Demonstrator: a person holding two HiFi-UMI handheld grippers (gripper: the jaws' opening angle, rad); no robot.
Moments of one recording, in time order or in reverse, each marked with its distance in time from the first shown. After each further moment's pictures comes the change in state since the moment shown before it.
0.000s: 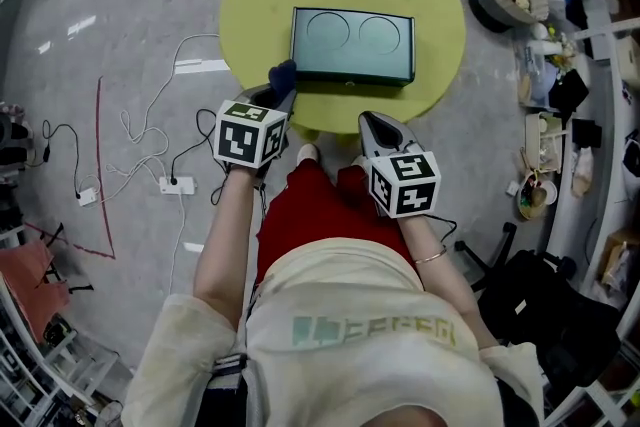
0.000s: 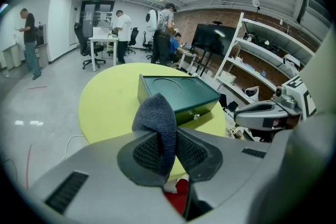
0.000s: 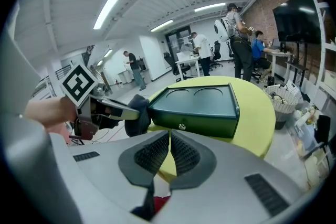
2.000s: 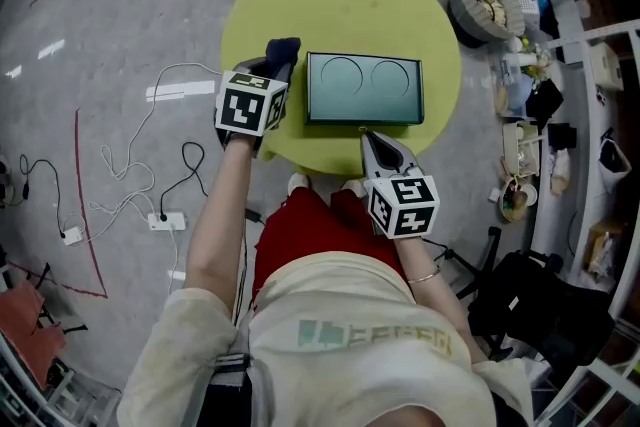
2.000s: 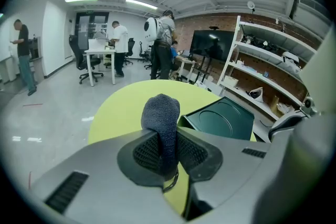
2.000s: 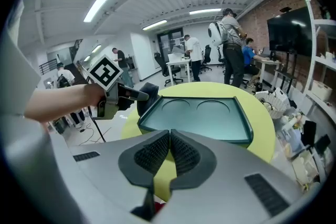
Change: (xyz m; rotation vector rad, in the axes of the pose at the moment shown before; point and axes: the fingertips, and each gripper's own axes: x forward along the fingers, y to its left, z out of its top) left arm 0.038 0.140 0.107 0.084 -0.096 -0.003; right arm 0.067 0.033 0.057 0.000 -0.005 -0.154
